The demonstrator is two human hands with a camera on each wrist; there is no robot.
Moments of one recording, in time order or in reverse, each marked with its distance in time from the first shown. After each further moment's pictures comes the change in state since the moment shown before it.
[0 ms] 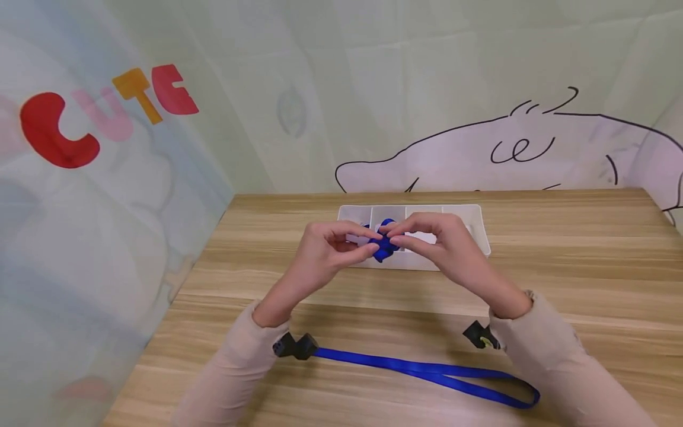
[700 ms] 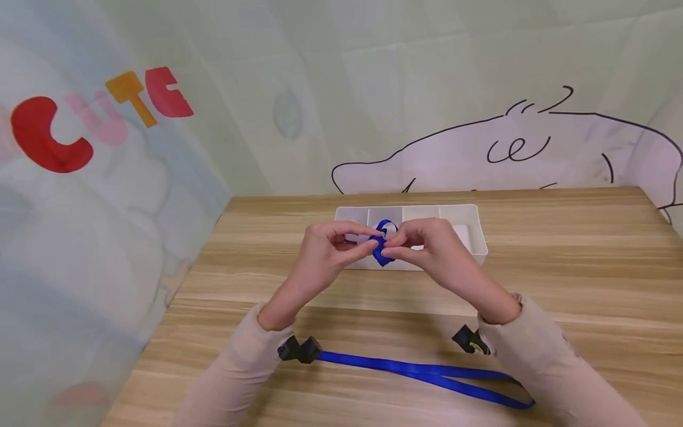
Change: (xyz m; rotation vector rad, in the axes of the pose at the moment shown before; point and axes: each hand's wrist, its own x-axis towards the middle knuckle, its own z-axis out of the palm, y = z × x) left_hand 0.005 -0.004 0.009 0.037 0.067 -0.020; right_hand 0.003 -0.010 0.008 -0.015 -0.042 0.166
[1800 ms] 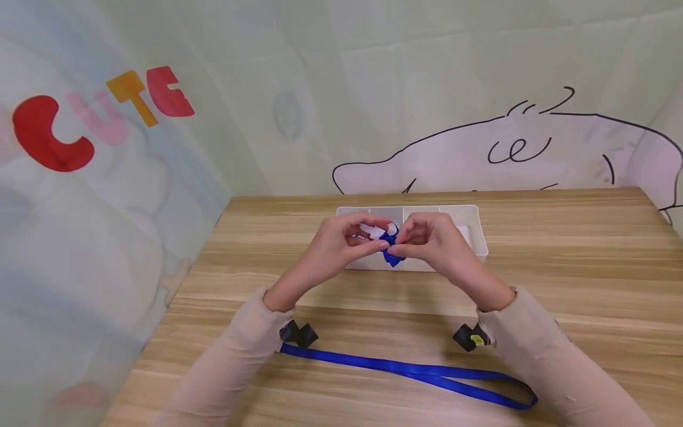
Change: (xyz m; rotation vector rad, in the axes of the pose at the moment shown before) left_hand 0.019 -0.018 -0.001 0.057 -0.188 0.001; right_hand 0.006 0.033 0.001 0.257 0.025 0.190
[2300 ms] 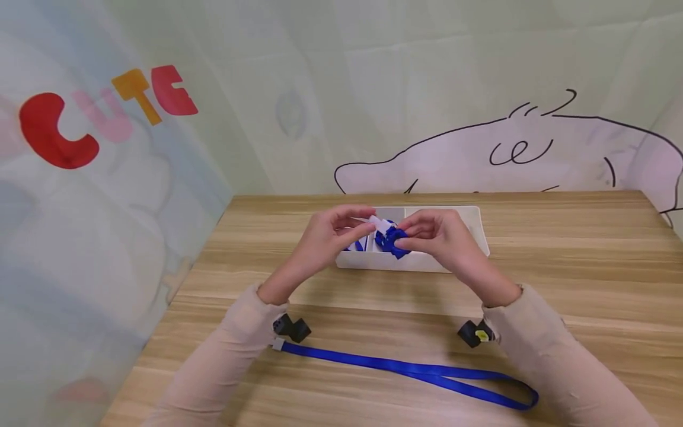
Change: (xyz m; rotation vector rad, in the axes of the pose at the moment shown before) left_hand -0.001 -0.010 -0.013 0.008 0.129 -0.097; right_hand 0.002 -0.004 -0.007 -0.045 0.045 0.057
